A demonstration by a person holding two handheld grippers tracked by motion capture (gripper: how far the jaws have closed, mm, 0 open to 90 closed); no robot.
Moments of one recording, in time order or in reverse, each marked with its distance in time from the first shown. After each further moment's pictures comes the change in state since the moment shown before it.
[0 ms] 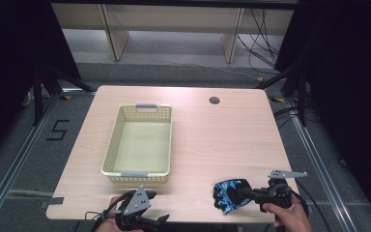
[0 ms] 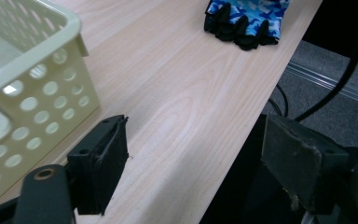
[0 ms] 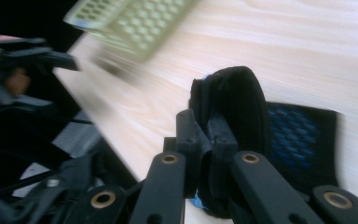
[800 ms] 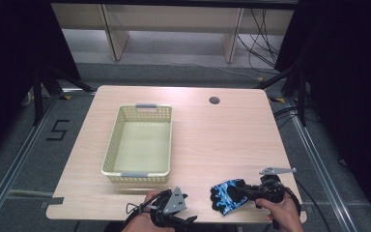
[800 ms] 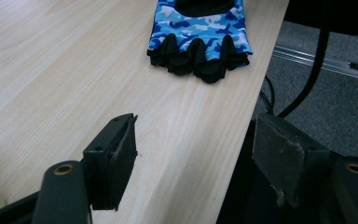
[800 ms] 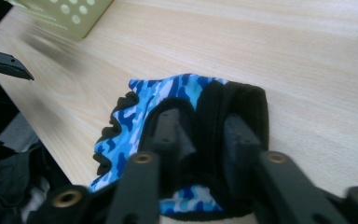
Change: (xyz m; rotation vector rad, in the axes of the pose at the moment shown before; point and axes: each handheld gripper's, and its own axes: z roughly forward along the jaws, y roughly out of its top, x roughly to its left) left arm -0.029 0.034 0.065 0.049 -0.084 0.148; right arm -0.011 0.002 0.020 0.081 -0.169 0.013
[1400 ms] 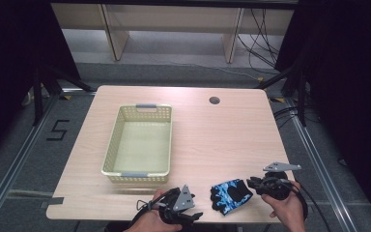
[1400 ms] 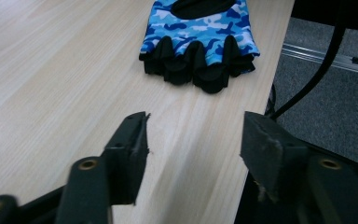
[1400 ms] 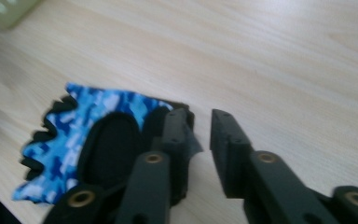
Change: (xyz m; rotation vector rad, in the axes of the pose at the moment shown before) left arm -0.002 0.009 0.020 0.010 -0.008 0.025; right arm 0.002 0.013 -0.018 0.018 -0.267 -0.135
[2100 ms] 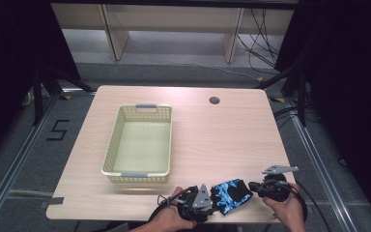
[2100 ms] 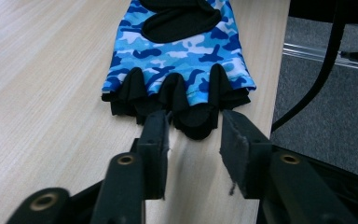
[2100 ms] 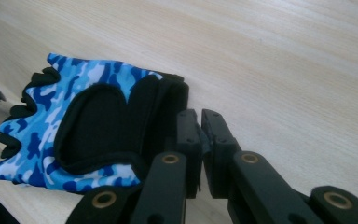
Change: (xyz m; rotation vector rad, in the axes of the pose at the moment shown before) left arm -0.006 0.018 0.043 0.007 -0.051 0.031; right arm -0.004 -0.011 0.011 0.028 0.031 0.037
